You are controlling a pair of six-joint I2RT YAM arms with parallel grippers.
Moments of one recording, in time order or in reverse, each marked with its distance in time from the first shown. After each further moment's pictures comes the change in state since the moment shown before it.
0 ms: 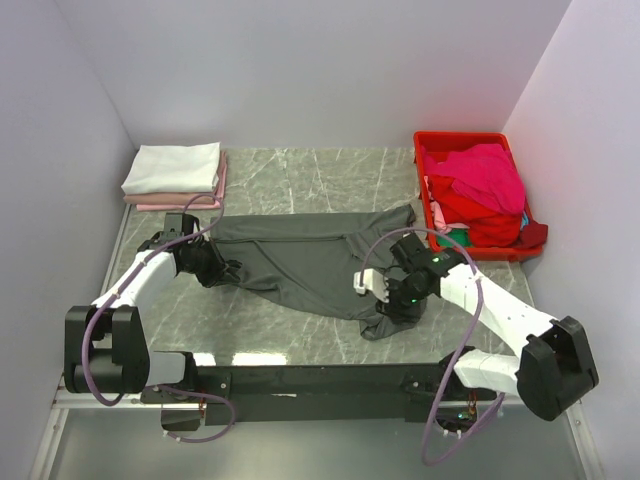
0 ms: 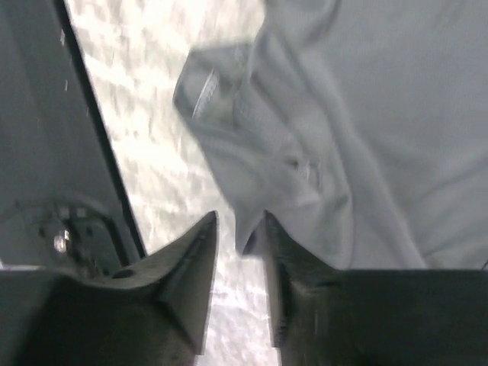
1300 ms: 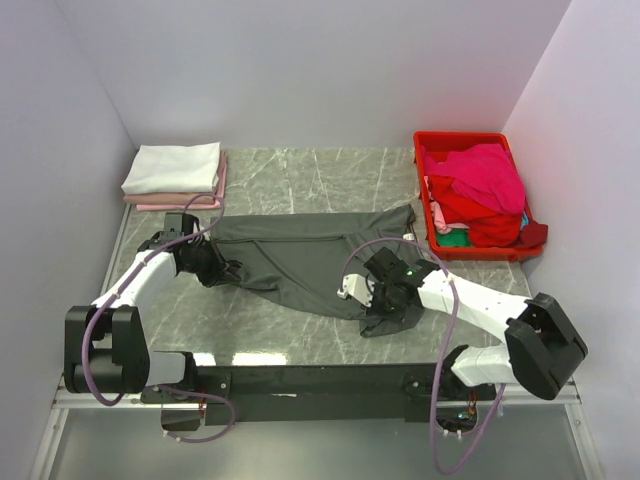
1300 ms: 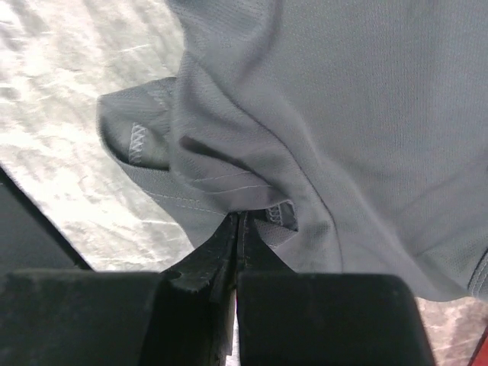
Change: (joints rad) left arm 0.000 0.000 0.000 0.008 0.016 0.000; right arm 0.225 0.119 -0.069 0.264 0.296 0.313
